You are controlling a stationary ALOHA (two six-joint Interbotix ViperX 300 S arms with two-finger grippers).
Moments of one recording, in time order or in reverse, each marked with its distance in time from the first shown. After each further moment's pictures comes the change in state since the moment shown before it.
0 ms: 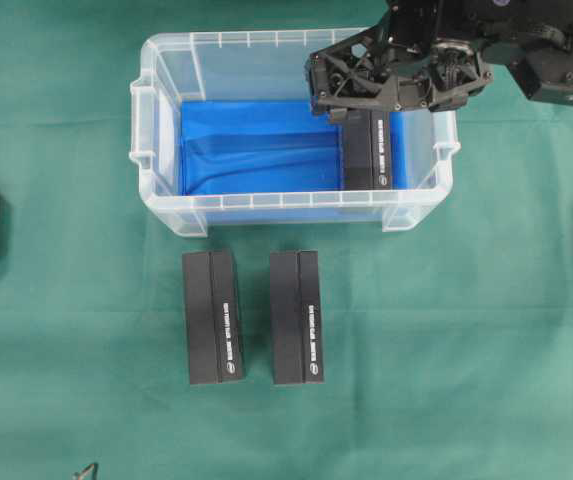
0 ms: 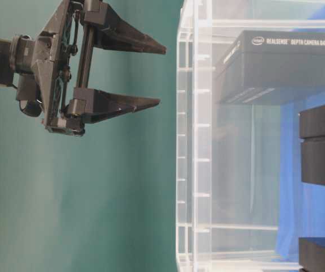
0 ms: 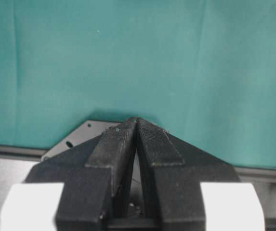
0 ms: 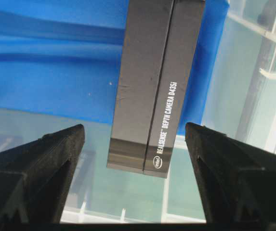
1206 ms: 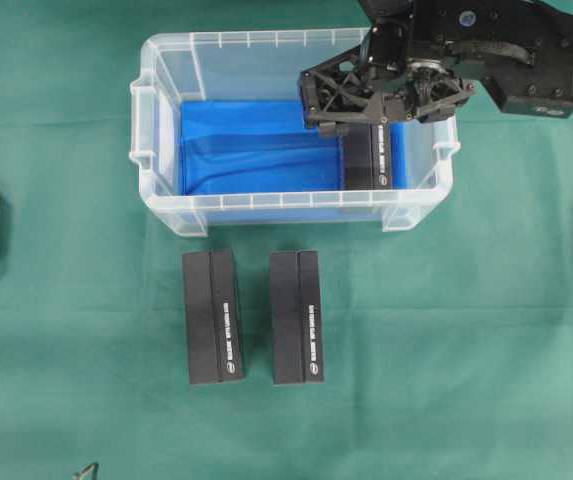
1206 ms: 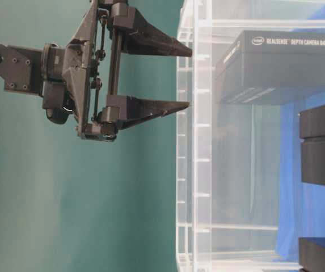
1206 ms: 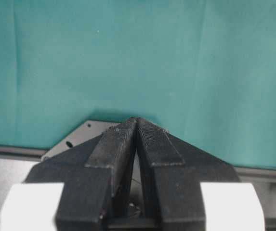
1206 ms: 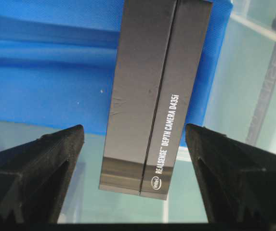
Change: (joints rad) left arm 0.000 0.000 0.000 0.000 0.000 0.000; right arm -0.002 0.048 0.041 0.000 -0.049 0.000
